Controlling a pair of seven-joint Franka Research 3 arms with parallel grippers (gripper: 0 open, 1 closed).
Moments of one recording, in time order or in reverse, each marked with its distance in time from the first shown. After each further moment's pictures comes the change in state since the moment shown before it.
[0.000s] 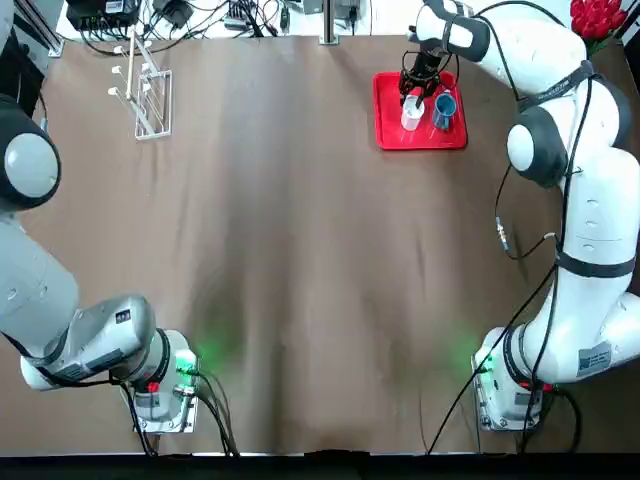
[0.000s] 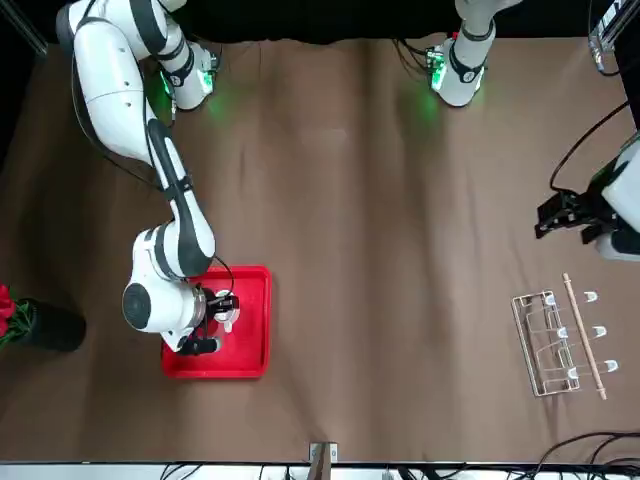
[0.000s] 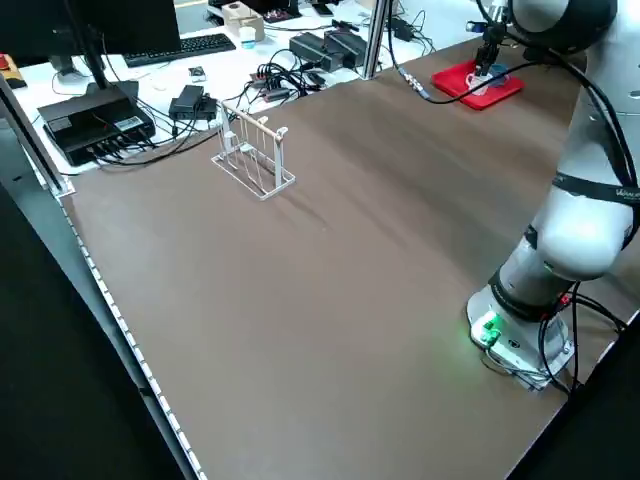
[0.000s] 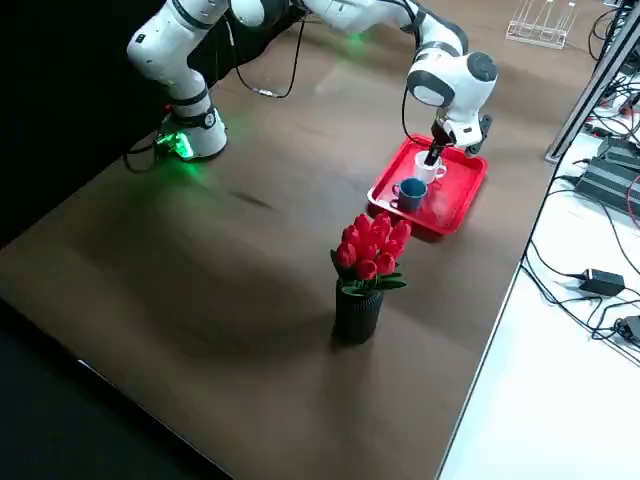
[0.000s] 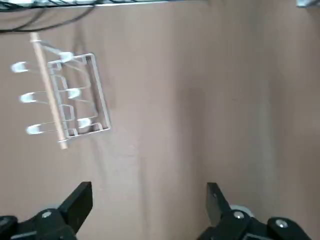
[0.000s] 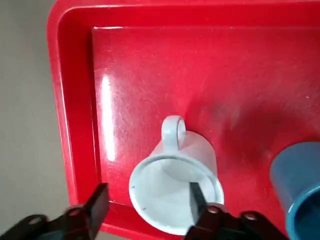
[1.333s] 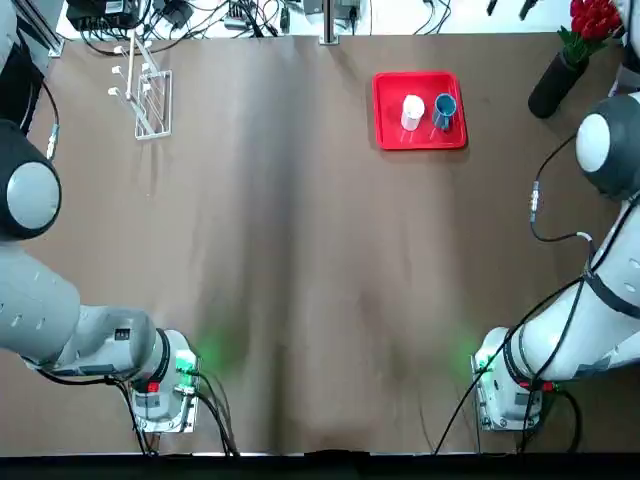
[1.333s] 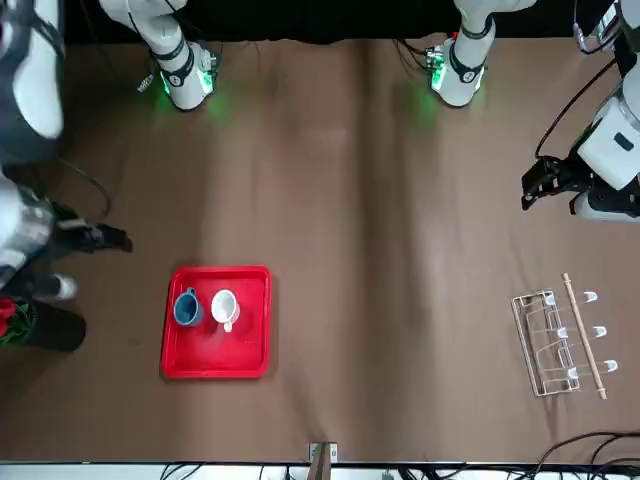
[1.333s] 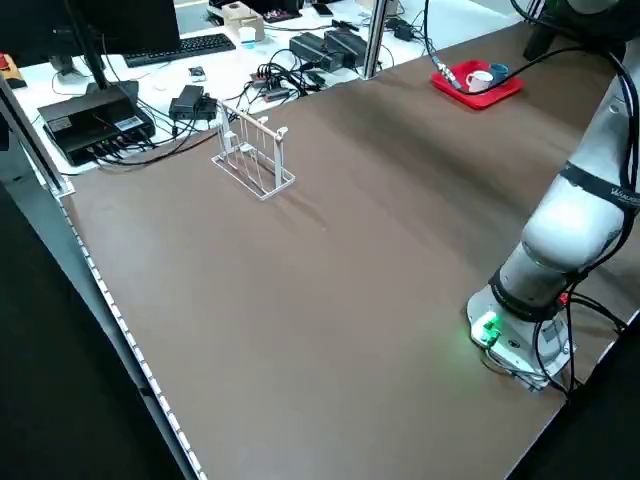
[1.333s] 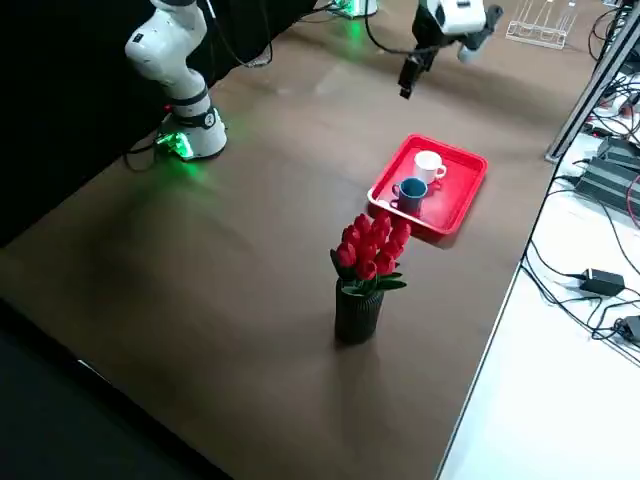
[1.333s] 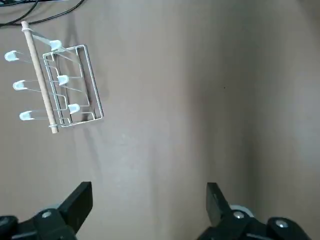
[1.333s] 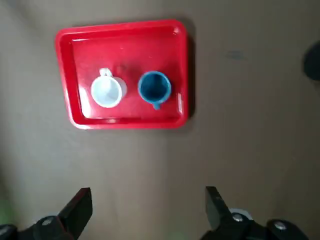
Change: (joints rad) left arm -0.285 -0.144 0.283 -0.135 -0.066 0.016 -0.006; right arm -0.062 -0.423 -0.198 0.132 -0.097 -0.570 0.009
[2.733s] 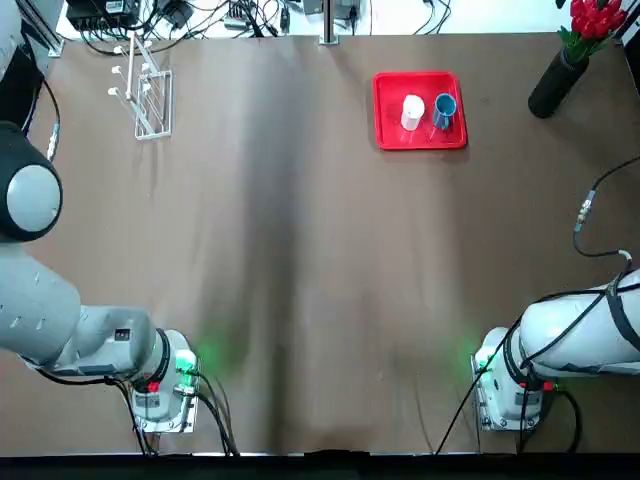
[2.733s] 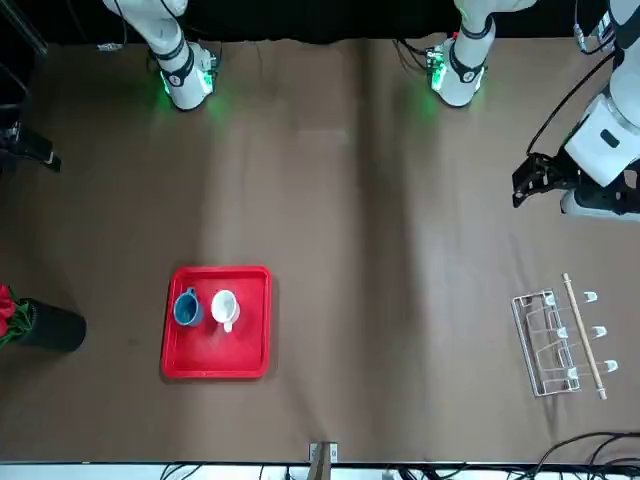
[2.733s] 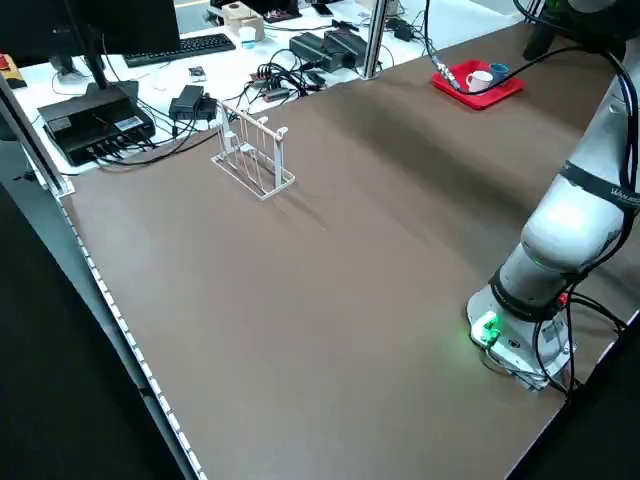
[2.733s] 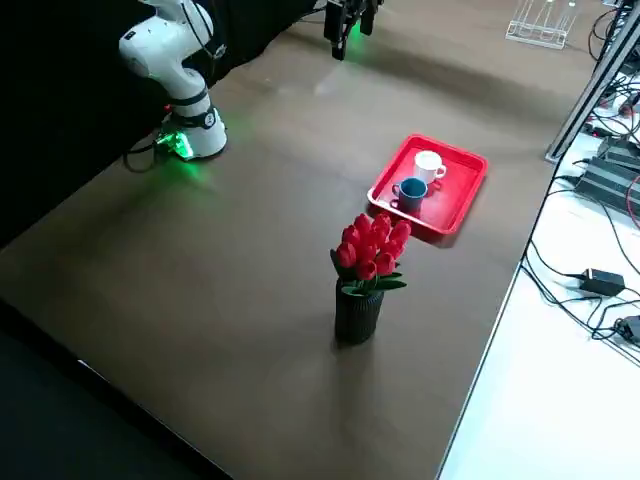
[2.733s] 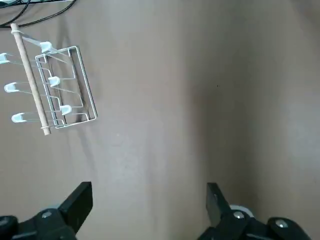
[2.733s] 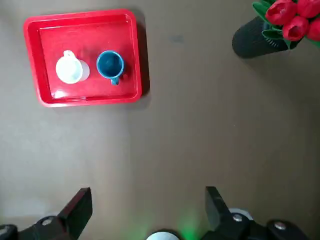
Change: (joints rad) left arm -0.006 -0.001 -0.024 0.000 0.000 -0.001 -0.009; right arm -0.258 -0.335 0.184 -0.221 -0.163 -0.050 -0.070
